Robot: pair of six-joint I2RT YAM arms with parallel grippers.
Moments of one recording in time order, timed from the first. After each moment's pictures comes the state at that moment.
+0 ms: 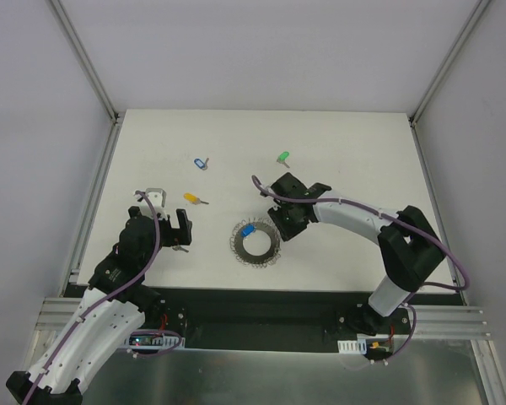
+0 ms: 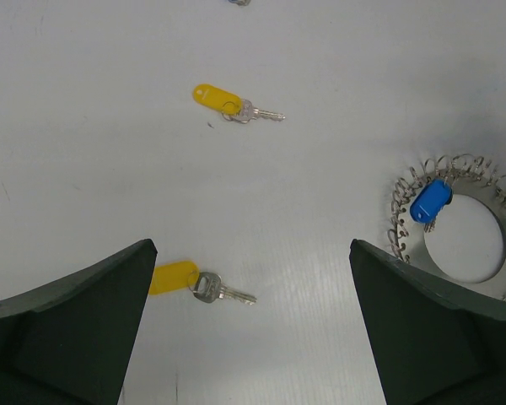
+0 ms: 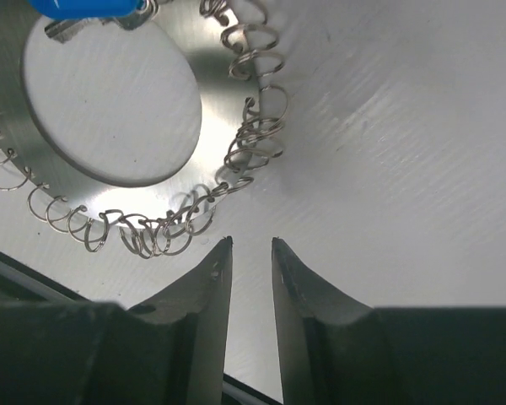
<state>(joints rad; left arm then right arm) -0.45 0.42 0.48 -0.50 -0.23 -0.25 0.78 1.66 1.10 -0.67 -0.06 0.11</state>
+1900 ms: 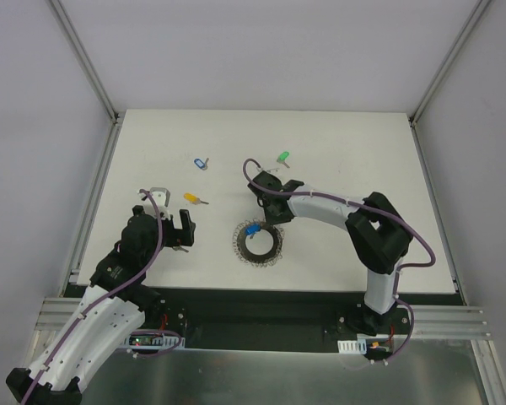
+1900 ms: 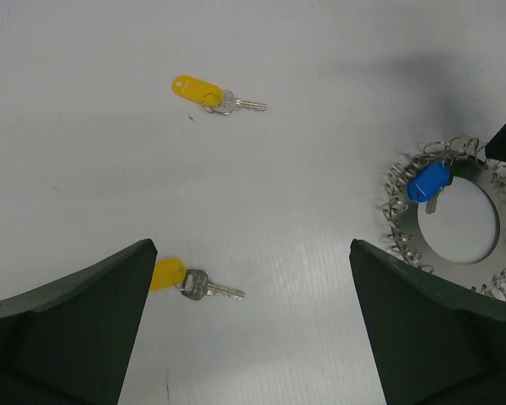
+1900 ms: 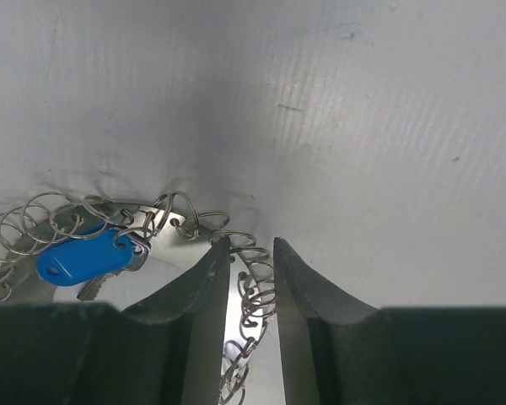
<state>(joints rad) -0.45 0.45 0.48 -0.50 -0.18 -0.25 0.84 1.89 1.28 -0.60 0.32 0.55</state>
